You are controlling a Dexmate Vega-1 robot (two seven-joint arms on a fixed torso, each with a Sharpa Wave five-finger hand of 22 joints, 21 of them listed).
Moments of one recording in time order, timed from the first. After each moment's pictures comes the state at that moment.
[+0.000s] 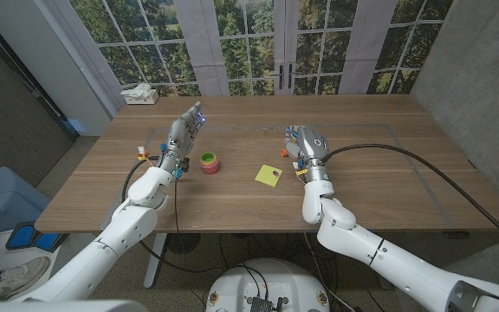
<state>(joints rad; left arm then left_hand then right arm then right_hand) 1.05 0.58 0.29 -1.58 -0.67 -0.38 0.01 0.10 0.11 0.72 0.06 0.19 0.14 -0.10 0.18 0.17 0.02 -0.12 0.19 0.17 -0.06 -0.04 0.17 0.16 -0.03 -0.04 0.19 0.17 -0.91 -0.50 -0.81 -1.78 -0.58 -0.55 -0.72 0.88 0.09 0.52 -0.04 0.25 0.77 -0.06 0.22 0.21 0.79 -0.08 0.22 0.42 1.07 -0.19 0.39 0.68 0.80 -0.09 1.30 0.16</state>
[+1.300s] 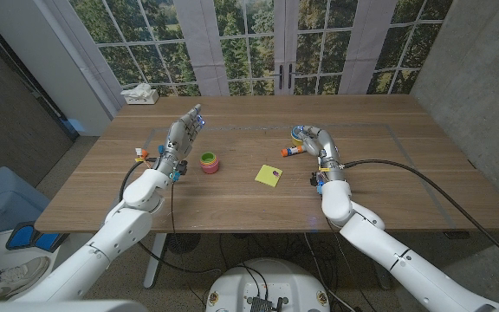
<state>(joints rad) 1.09 0.62 0.28 -1.63 -0.67 -0.35 0.01 0.10 0.11 0.71 0.05 0.19 0.11 -0.07 0.17 0.17 0.00 -0.10 0.18 0.17 -0.06 -0.04 0.17 0.16 -0.03 -0.04 0.19 0.17 -1.05 -0.49 -0.54 -1.74 -0.08 -0.01 -0.63 0.67 0.08 0.45 -0.13 0.30 0.64 0.02 0.18 0.21 0.61 0.01 0.19 0.39 0.48 -0.05 0.25 0.67 0.36 -0.03 0.93 0.17</state>
